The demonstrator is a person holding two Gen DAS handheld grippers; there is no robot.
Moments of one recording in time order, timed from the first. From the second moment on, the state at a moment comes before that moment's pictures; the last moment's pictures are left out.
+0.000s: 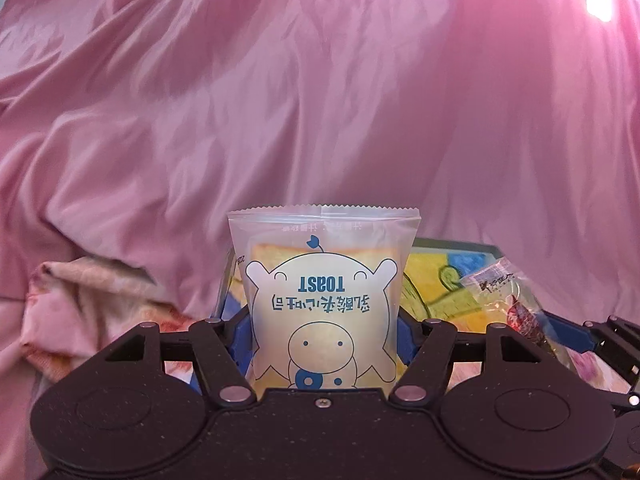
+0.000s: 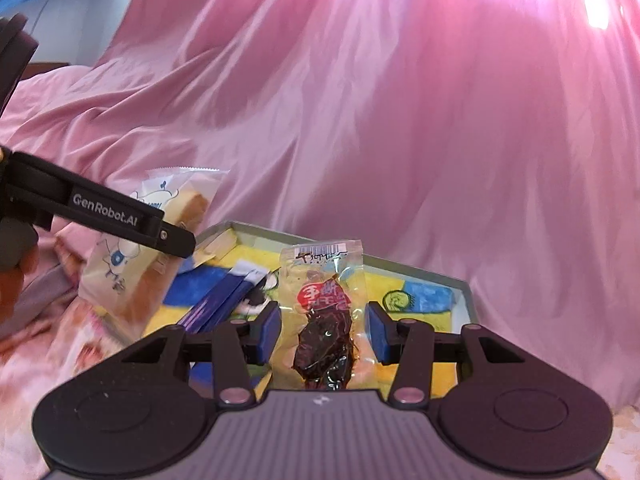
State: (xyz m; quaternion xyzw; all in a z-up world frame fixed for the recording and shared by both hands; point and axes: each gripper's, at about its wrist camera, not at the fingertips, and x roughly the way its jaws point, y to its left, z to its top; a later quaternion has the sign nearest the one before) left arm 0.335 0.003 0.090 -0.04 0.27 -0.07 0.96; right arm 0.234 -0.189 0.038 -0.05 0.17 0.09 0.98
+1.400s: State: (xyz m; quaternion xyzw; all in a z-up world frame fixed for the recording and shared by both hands) left arm 0.283 0.003 0.132 -0.06 0.20 -0.05 0.98; right arm 0.213 -0.218 0.063 0.01 0.11 0.06 0.99
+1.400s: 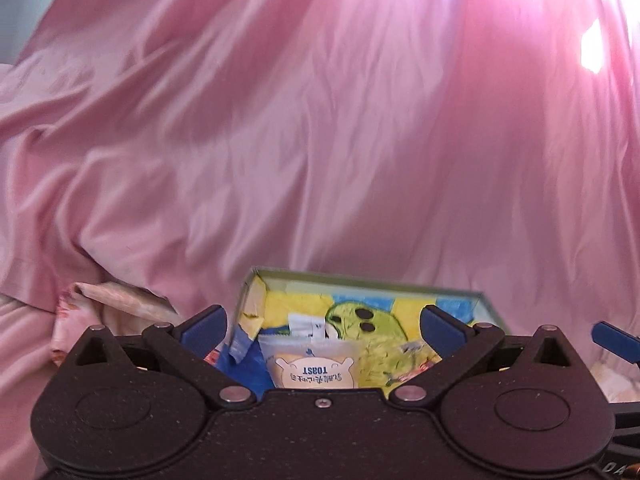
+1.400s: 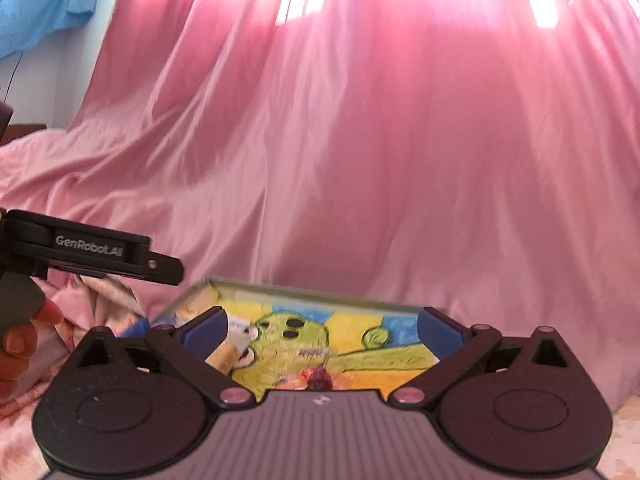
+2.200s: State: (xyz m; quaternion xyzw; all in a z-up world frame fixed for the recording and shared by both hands) left arm 0.121 0.034 0.099 -0.06 0.16 -0.03 0.98; right arm 0.050 -0.206 0.039 -0.01 0.06 0.00 1.00
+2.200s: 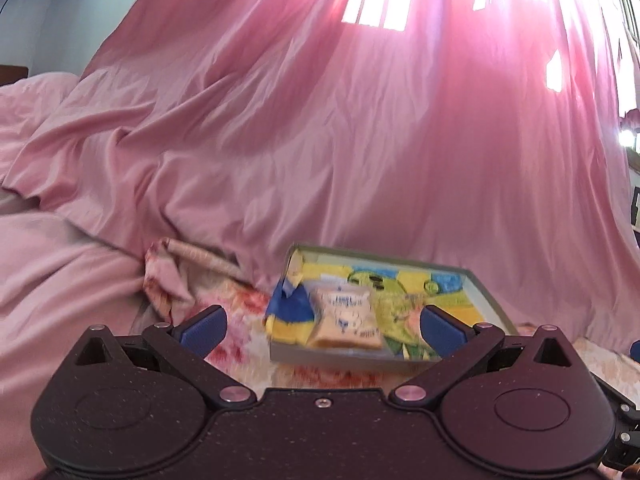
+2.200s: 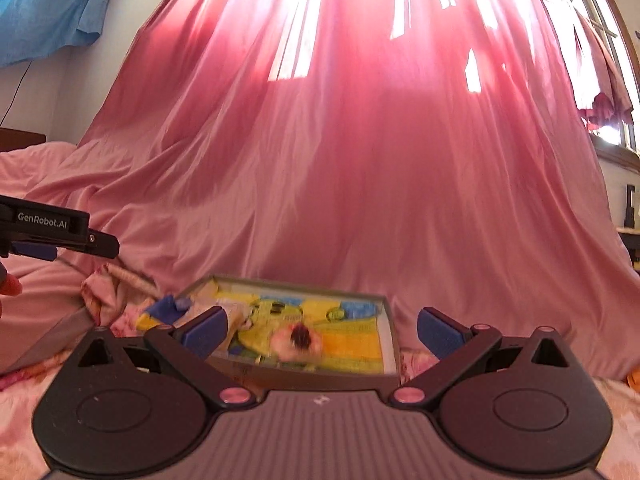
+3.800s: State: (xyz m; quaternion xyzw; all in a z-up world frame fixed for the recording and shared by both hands) left arm 0.109 -0.020 -0.036 0.03 0.33 -0.12 0.94; right arm 0.027 -0.210 -0.079 -0.02 0.30 0.06 0.95
